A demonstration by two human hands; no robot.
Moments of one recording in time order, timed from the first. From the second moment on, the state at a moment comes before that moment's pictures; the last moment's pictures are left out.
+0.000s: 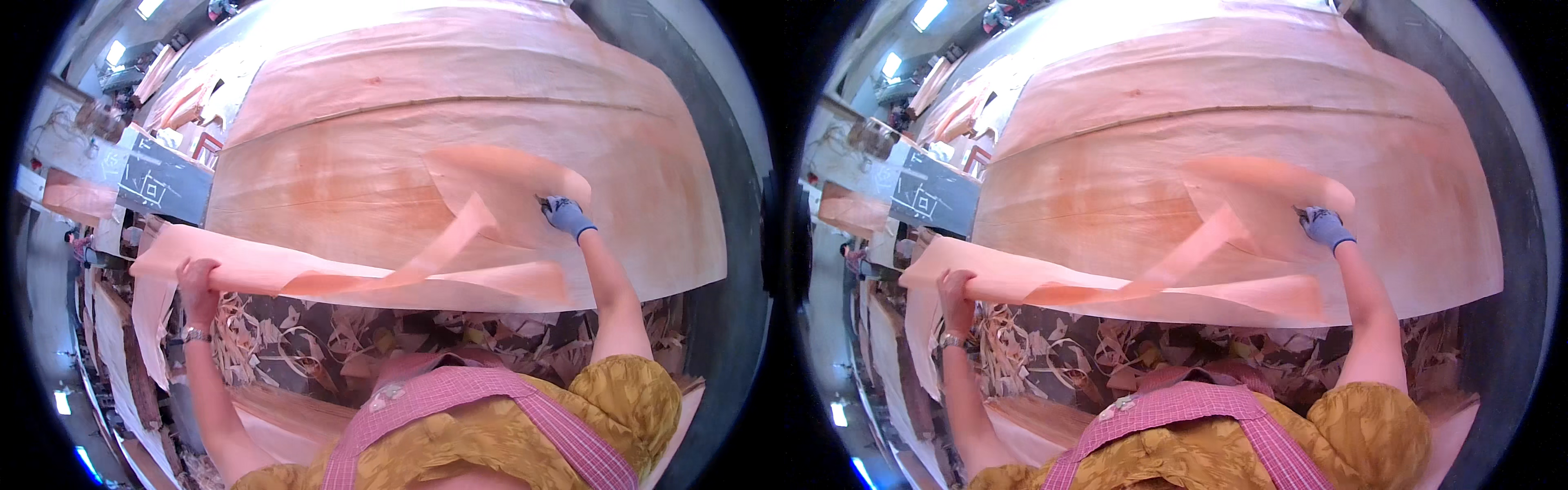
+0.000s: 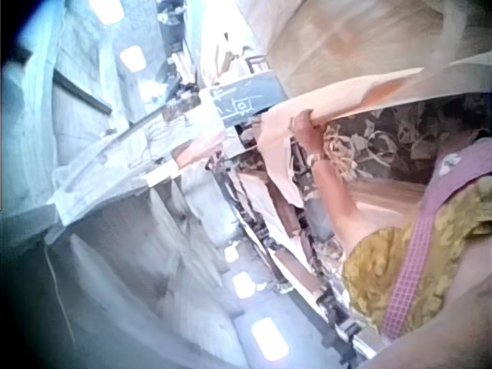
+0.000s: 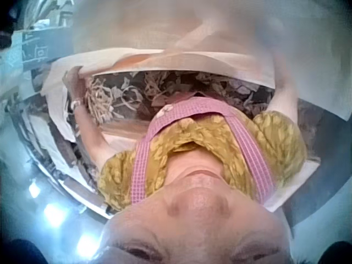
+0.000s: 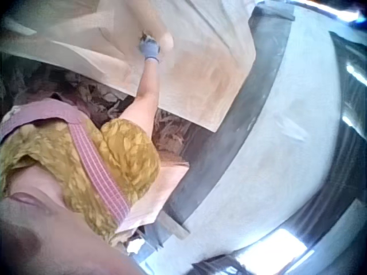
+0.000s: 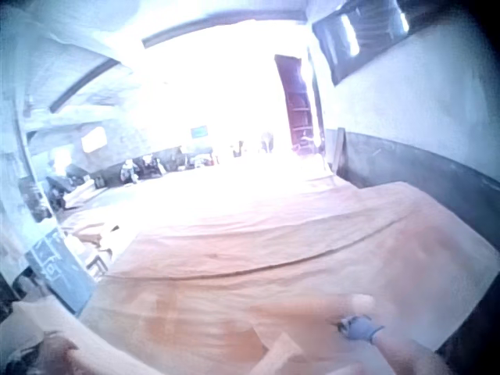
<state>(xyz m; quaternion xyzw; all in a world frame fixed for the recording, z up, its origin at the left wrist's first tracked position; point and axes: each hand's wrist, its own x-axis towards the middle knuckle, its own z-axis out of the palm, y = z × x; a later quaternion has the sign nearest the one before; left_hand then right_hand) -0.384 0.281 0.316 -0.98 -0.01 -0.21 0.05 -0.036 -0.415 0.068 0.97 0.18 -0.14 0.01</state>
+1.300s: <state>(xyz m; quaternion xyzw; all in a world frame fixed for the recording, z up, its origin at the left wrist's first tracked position) -0.593 1.039 0.328 -0.72 -0.62 -0.22 0.22 -0.179 0.298 0.102 0.91 0.19 0.13 -0.34</state>
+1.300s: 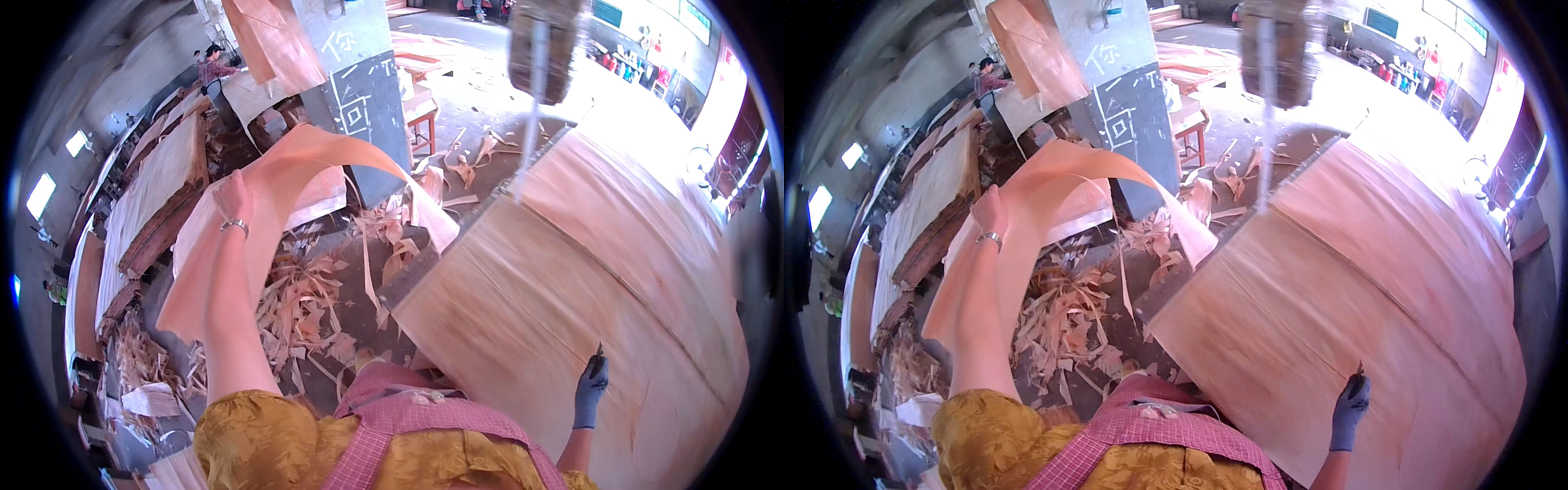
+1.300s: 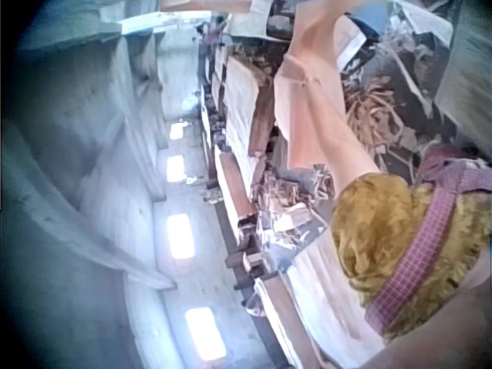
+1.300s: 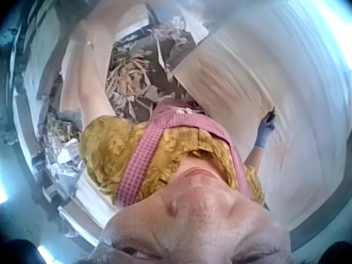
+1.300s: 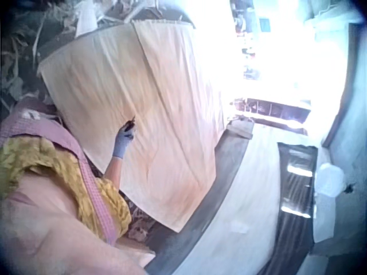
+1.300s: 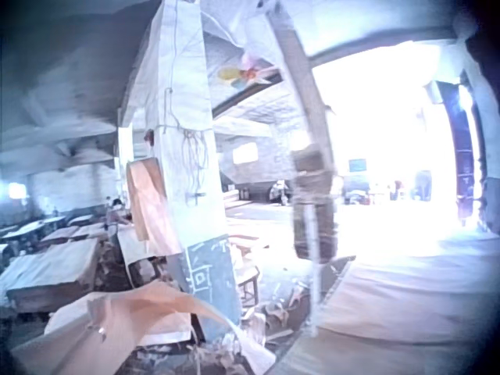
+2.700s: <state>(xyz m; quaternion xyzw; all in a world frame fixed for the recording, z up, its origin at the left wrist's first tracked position) -0.208 0.846 0.384 -0.74 0.16 -0.37 -0.54 -0.284 0.614 0.229 0.83 0.15 0.22 -0.49</state>
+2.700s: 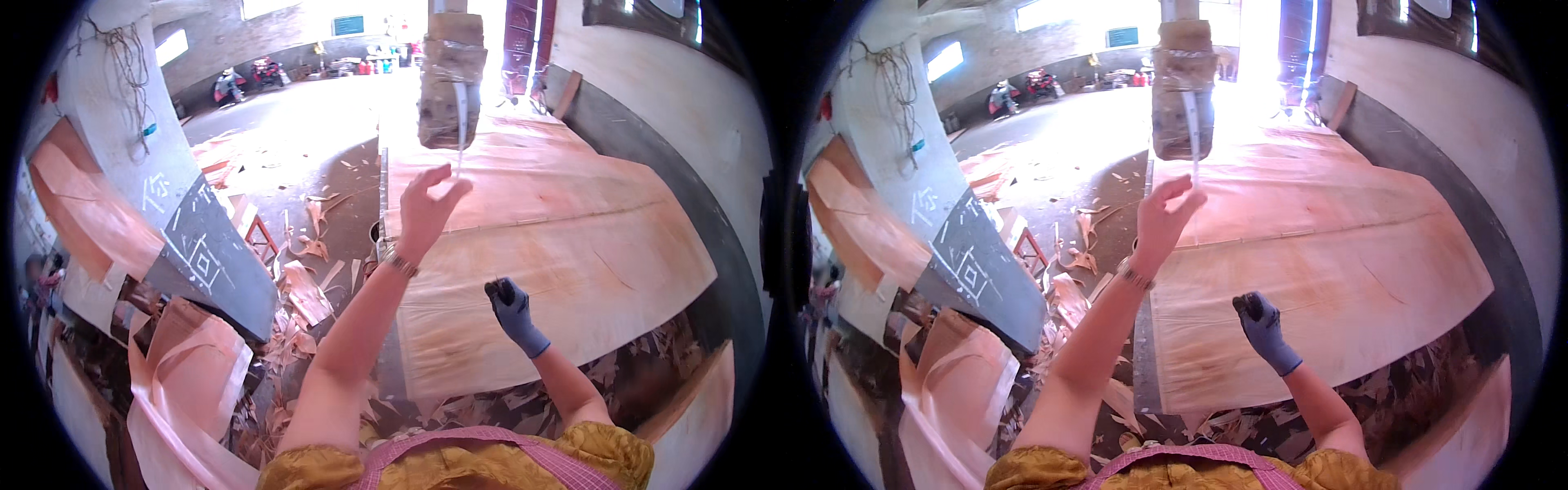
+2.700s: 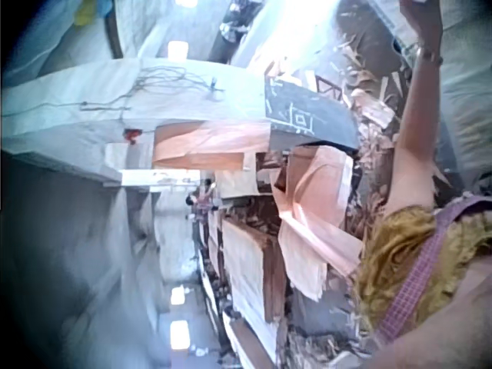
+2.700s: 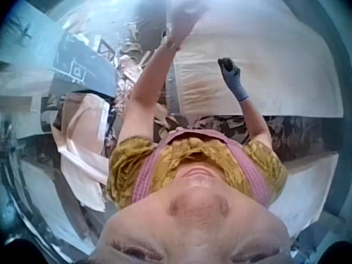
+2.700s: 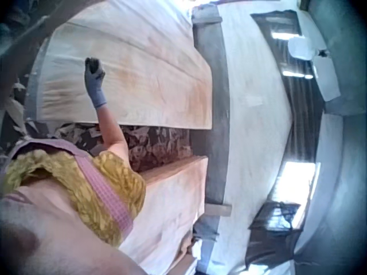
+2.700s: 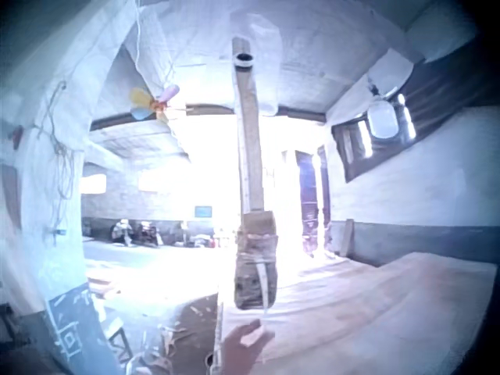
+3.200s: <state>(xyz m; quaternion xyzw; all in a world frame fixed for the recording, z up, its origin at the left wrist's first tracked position) -0.311 0.764 0.295 -0.54 0.08 0.08 -0.84 -0.243 0.655 0.453 0.57 0.30 0.07 -0.76</state>
